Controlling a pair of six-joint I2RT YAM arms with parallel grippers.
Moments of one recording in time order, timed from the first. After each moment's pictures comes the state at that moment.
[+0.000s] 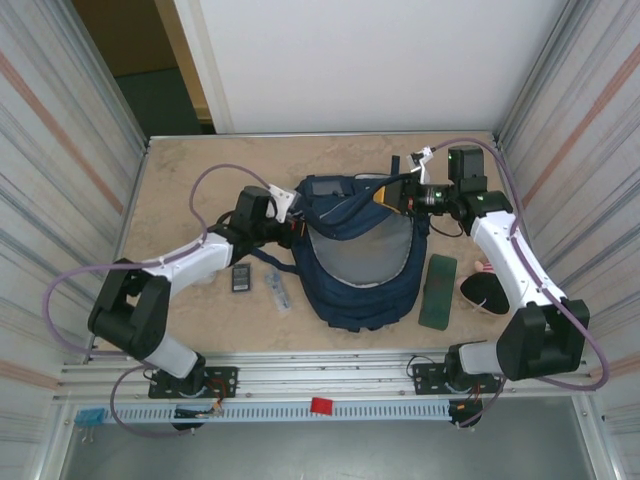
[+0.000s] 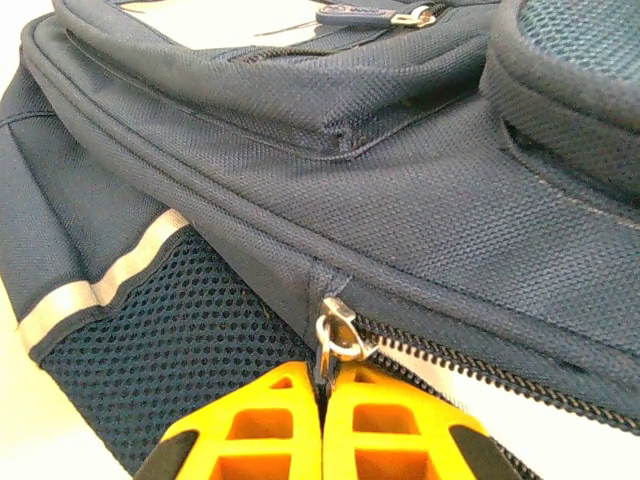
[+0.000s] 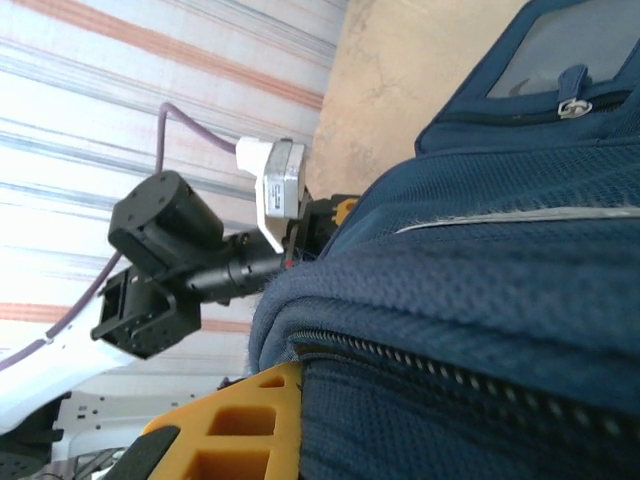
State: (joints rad) left arm -0.48 1.56 0.92 -0.03 0.30 -0.12; right arm 0.14 1.35 1.19 -0.51 -1.00 0.56
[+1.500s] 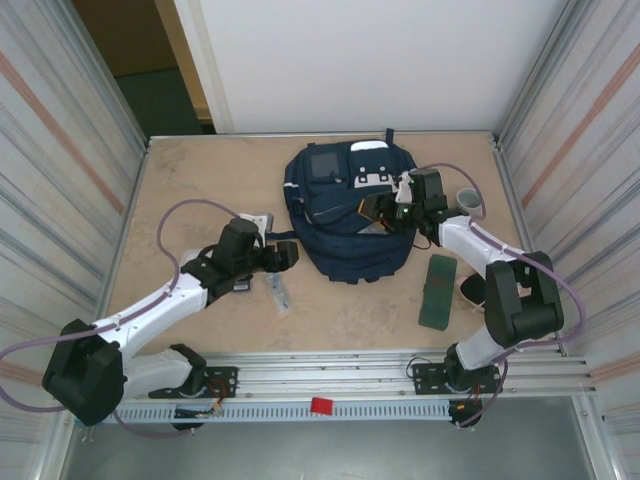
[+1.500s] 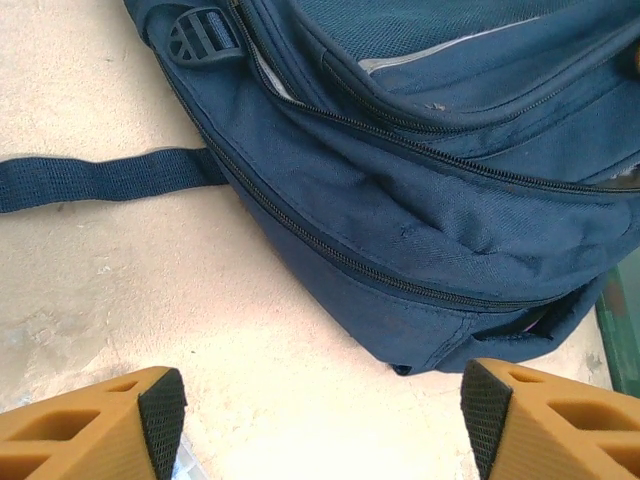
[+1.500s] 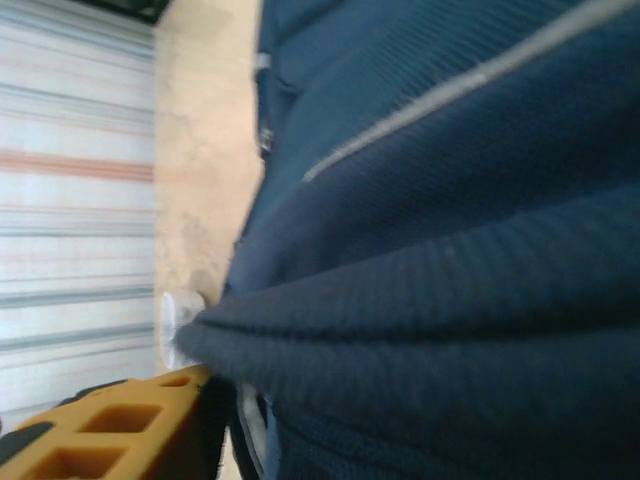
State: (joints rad) left arm -0.60 1.15 0.66 -0.17 0.08 -0.54; right arm 0.27 1.54 0.96 -0.18 -0.59 0.75
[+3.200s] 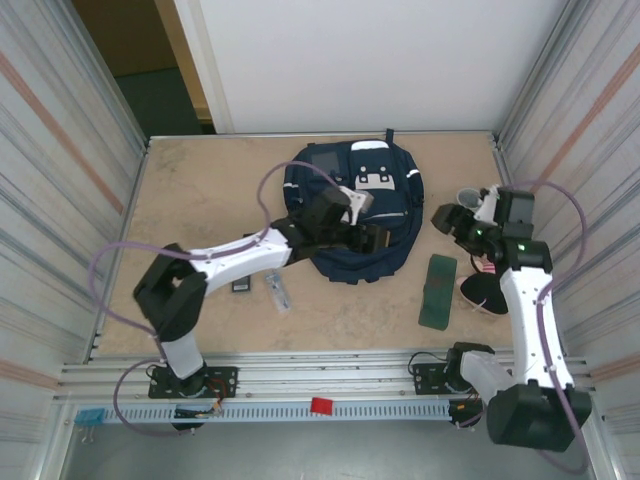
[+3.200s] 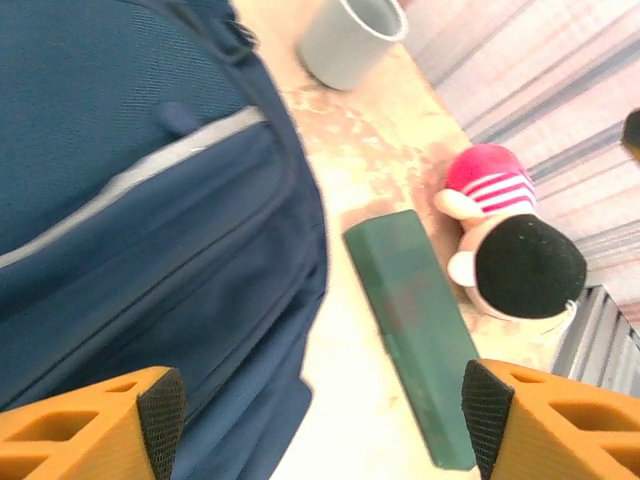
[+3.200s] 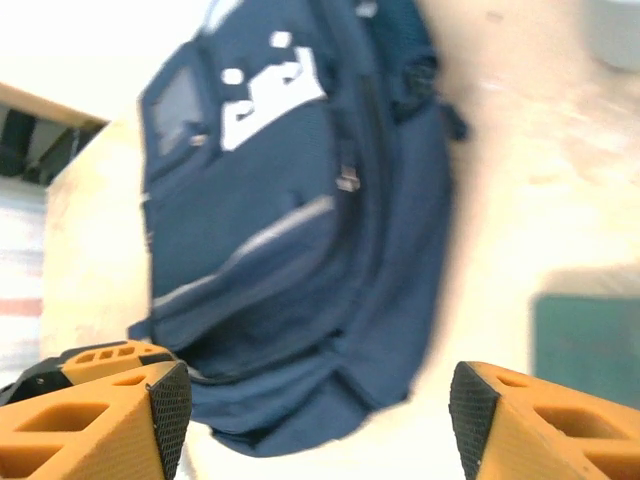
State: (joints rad) left arm -0.89 1.79 1.30 -0.09 0.23 -0.51; right arm -0.15 0.97 0.93 -0.76 -0.41 0.50
